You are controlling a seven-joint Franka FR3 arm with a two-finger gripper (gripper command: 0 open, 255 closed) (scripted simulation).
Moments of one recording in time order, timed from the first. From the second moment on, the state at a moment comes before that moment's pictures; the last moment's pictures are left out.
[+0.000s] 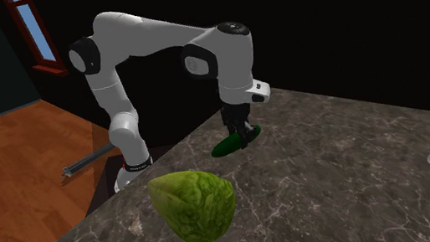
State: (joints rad) arm 0.08 -0.05 -0.77 -1.83 0.08 1.73 -1.08
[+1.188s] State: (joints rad) arm 0.08 -0.04 -0.77 -1.69 0.09 1.60 -1.07
